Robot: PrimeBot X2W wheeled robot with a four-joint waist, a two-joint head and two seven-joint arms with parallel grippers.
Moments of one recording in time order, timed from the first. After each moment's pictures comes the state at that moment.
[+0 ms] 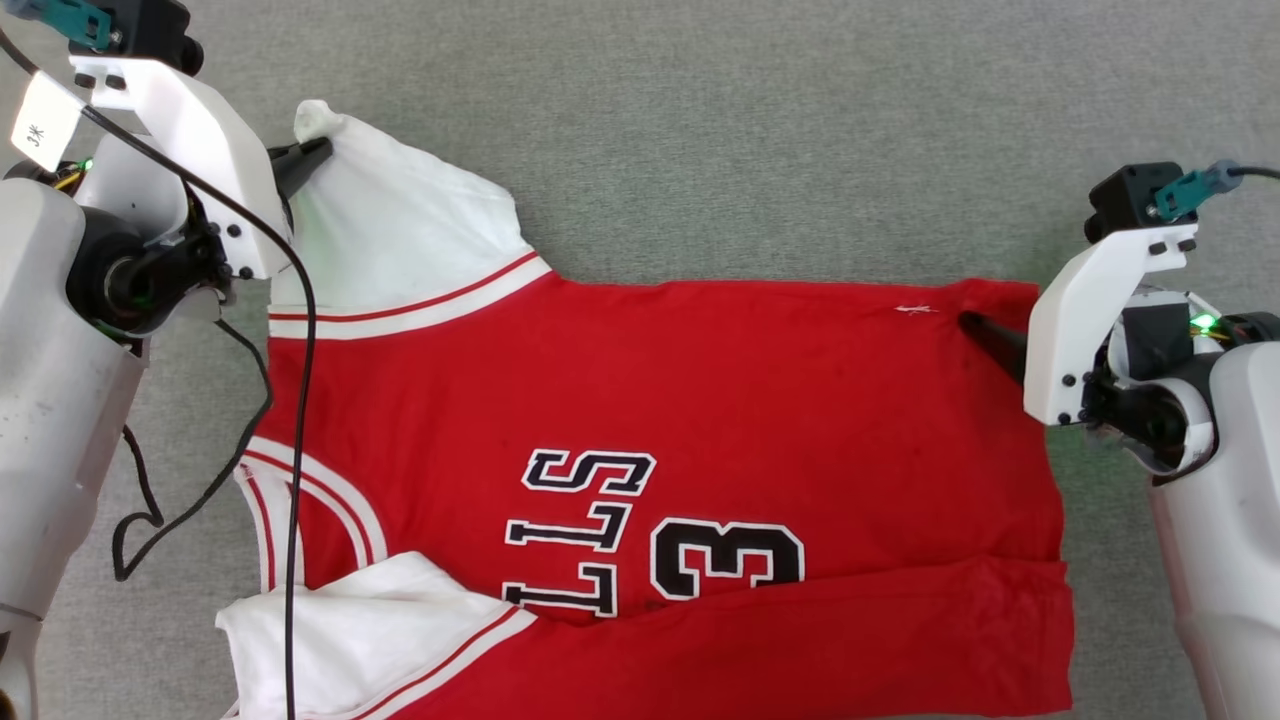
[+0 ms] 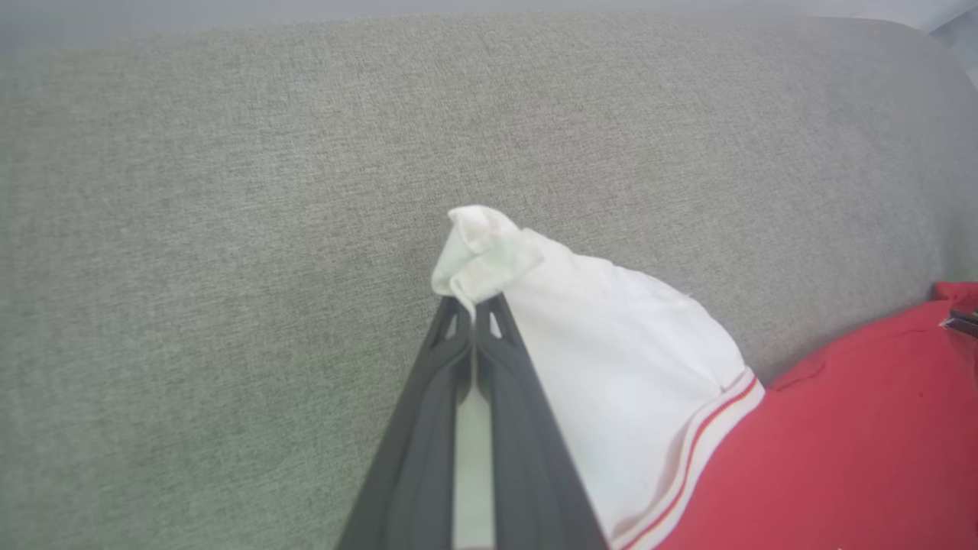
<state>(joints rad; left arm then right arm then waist) -1.04 0.58 -0.62 0.61 -1.03 -0.13 0.51 -0.63 -0.20 0.08 0.43 0.37 0.13 0.80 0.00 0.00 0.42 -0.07</state>
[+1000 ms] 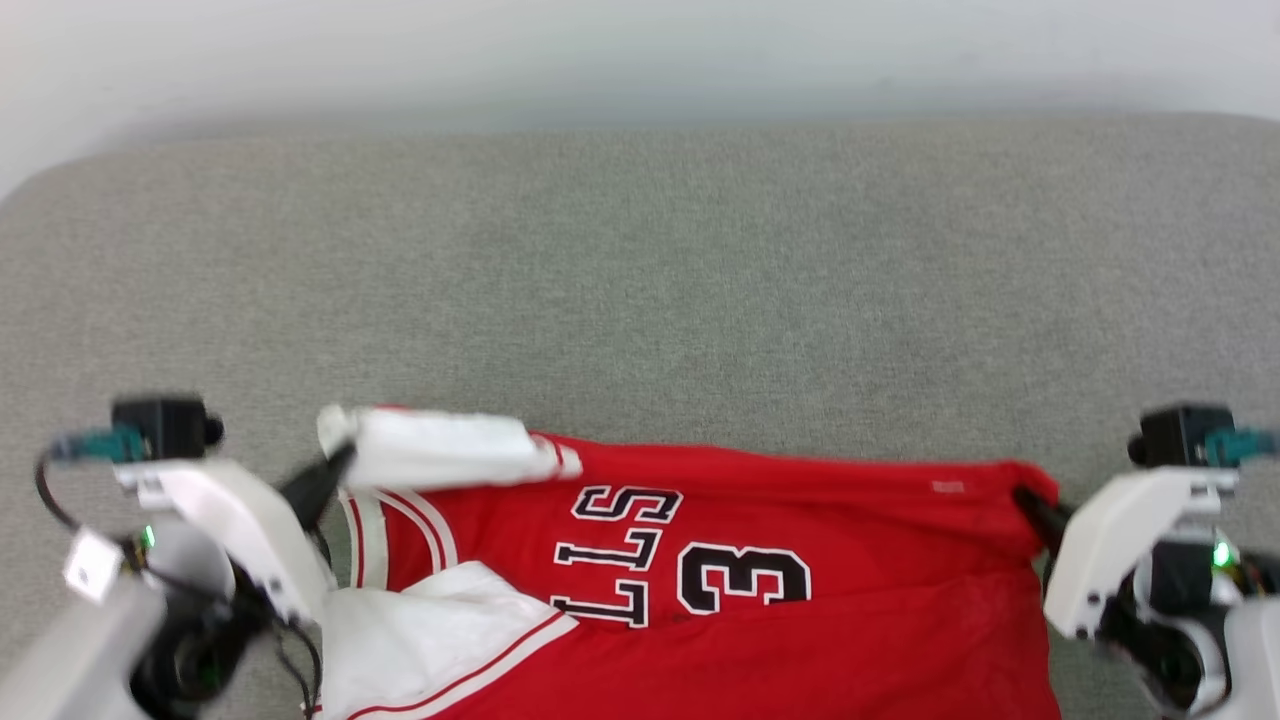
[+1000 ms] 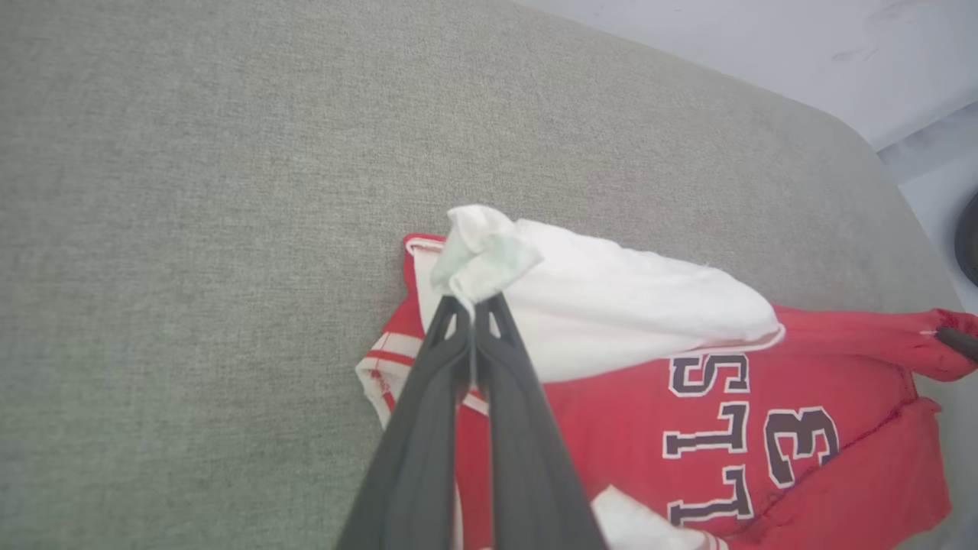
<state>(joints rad) -0.38 0.70 -0.54 0.20 -1.15 0.04 0.16 -0.23 -0.14 -0.10 0.16 0.38 0.13 0.65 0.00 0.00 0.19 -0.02</state>
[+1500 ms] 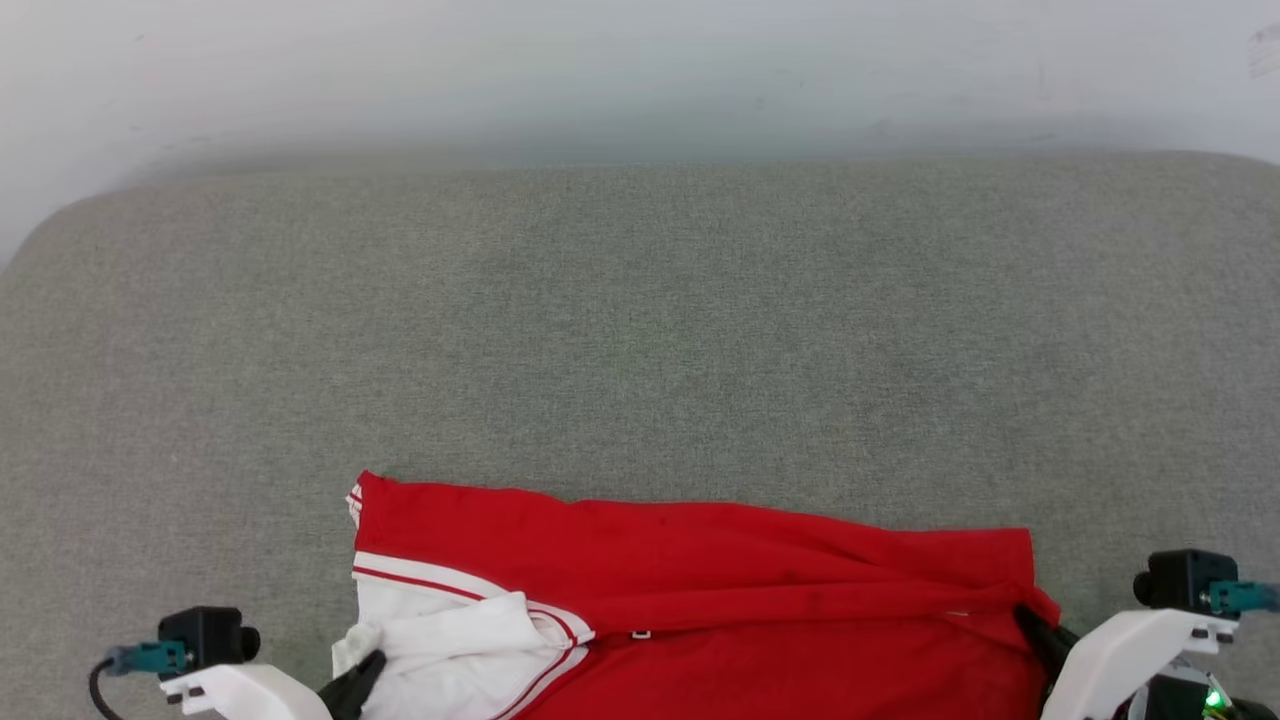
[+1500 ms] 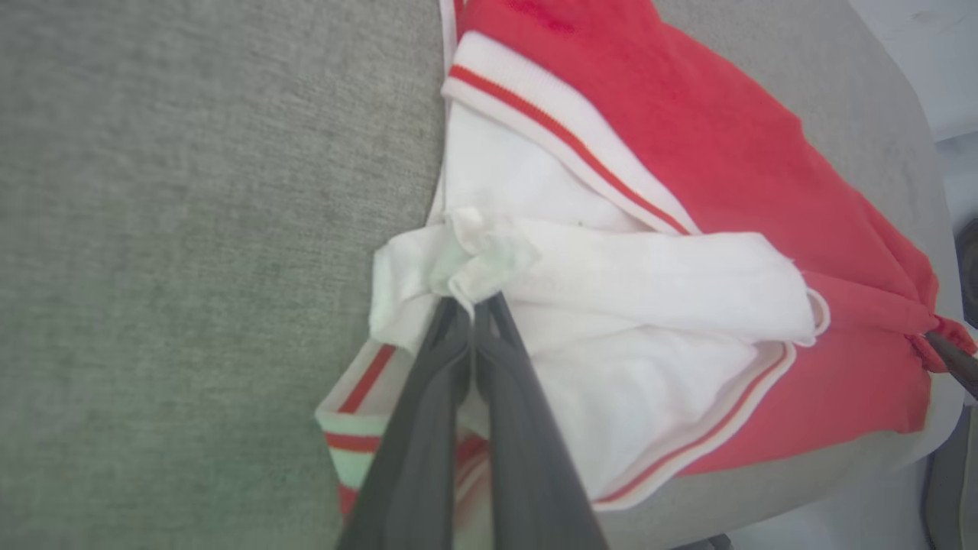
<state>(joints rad) -0.03 0.67 -0.54 0.13 -1.25 0.13 0.09 -0.01 -0.08 -0.15 0.19 0.41 0.13 0.50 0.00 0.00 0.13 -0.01</state>
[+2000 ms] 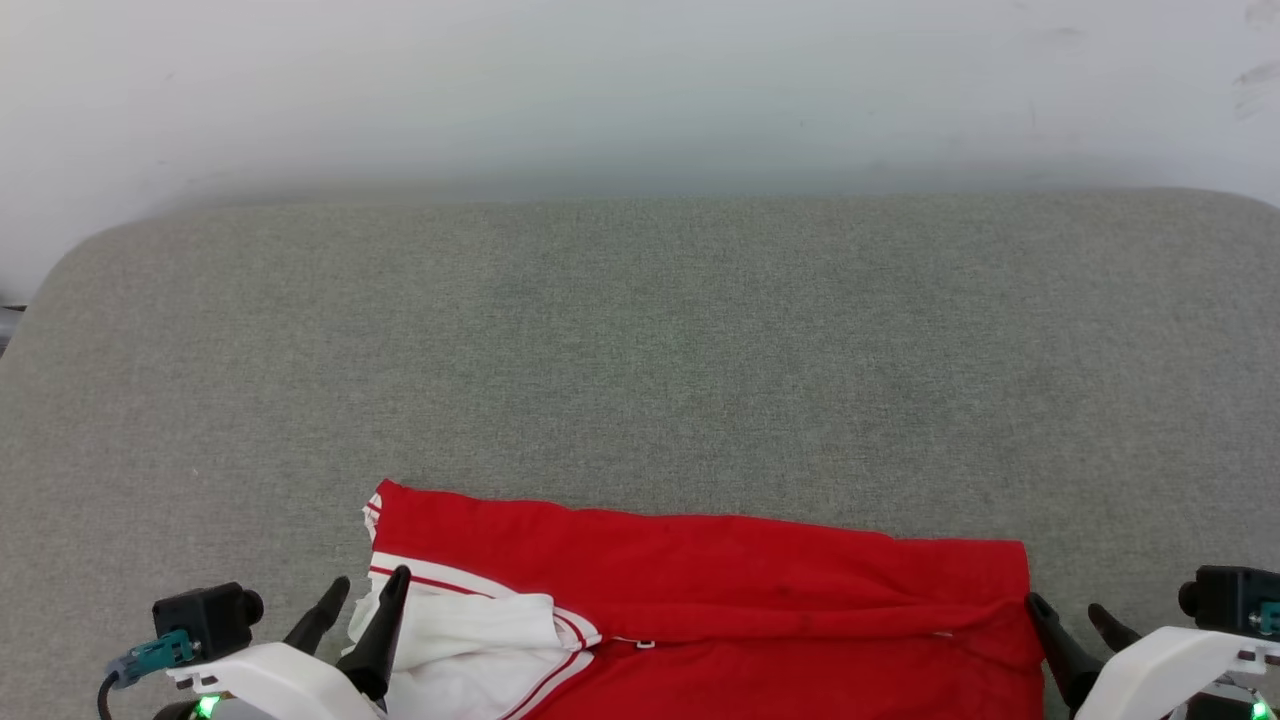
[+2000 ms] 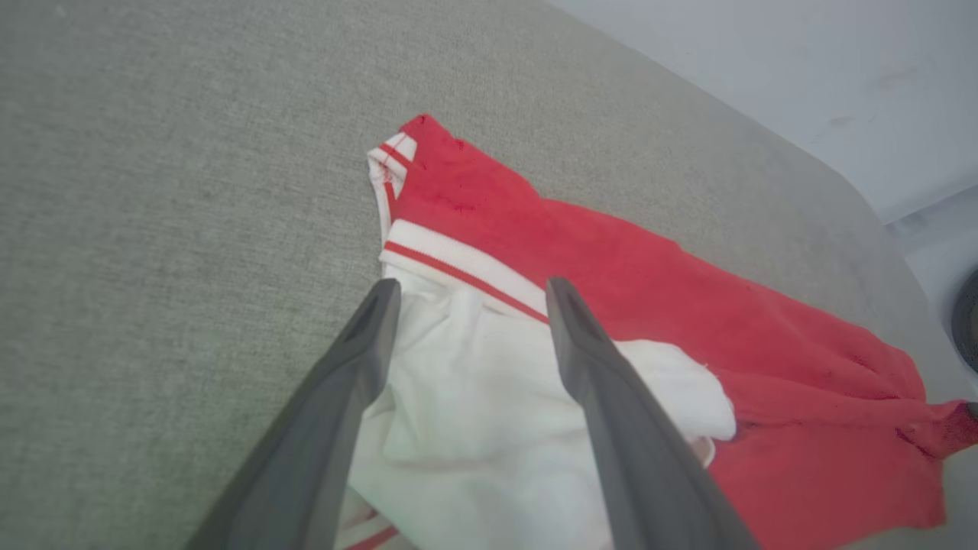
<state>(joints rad) -0.05 0.59 -0.54 0.13 -1.12 0.14 -0.14 0.07 -0.07 -0.17 0.09 0.39 0.13 0.41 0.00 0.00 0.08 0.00</state>
